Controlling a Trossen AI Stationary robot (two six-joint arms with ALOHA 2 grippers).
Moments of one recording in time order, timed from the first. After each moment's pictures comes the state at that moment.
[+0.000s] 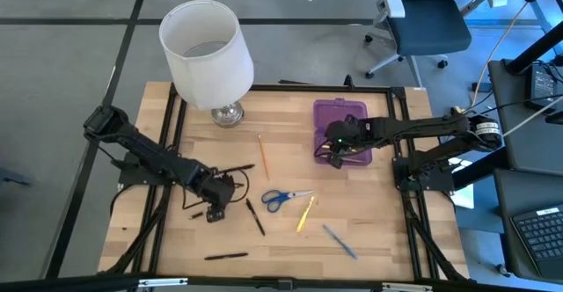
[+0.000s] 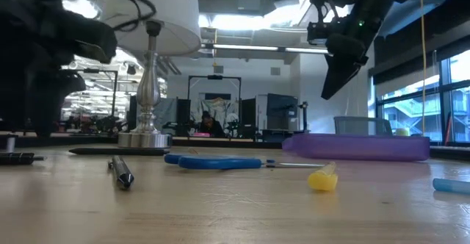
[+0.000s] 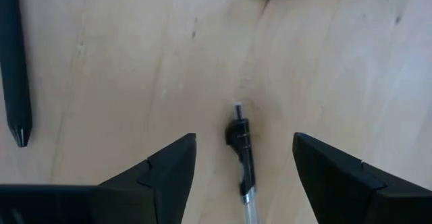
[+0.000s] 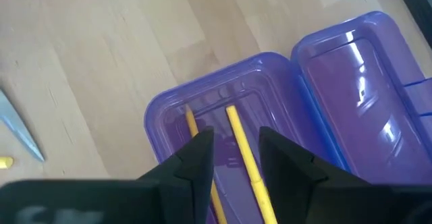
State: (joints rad) left arm -0.45 1.37 0.70 -0.60 -0.02 -0.76; right arm -0.10 1.34 0.91 -0.66 0.27 0.28
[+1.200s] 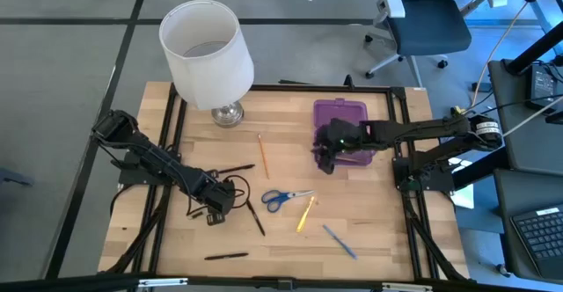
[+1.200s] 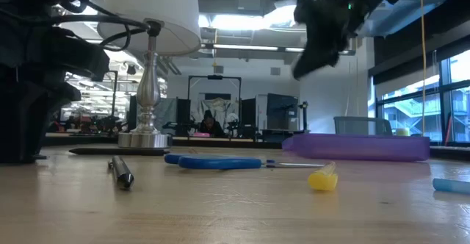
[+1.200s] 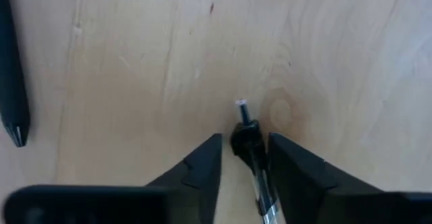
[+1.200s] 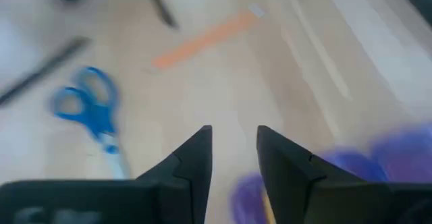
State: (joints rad) left arm -0.49 1.49 0.70 -0.60 -0.09 -0.76; right arm -0.03 1.33 0.91 -0.35 0.12 0.20
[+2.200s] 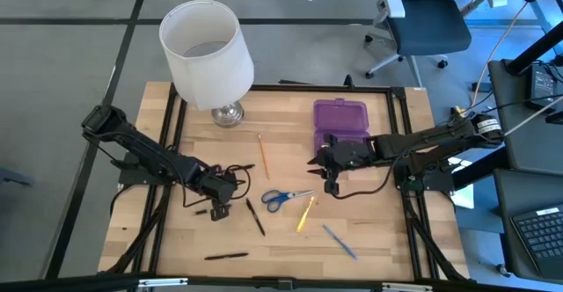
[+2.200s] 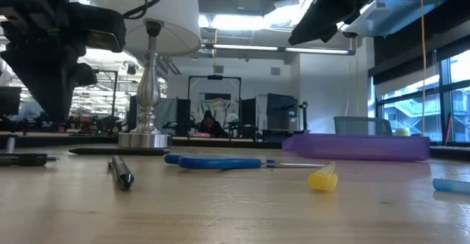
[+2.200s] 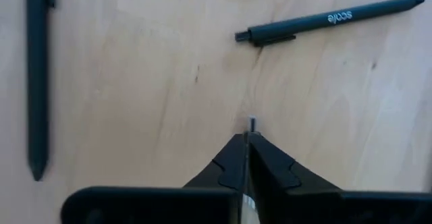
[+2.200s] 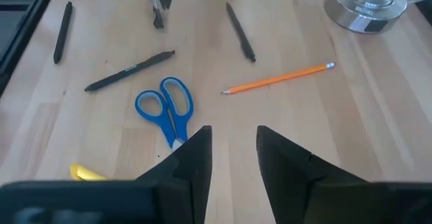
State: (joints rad) left arm -0.42 1.35 0.71 -0.55 -0.06 -0.74; right arm 0.16 1.31 0.91 -0.27 0.15 0.13
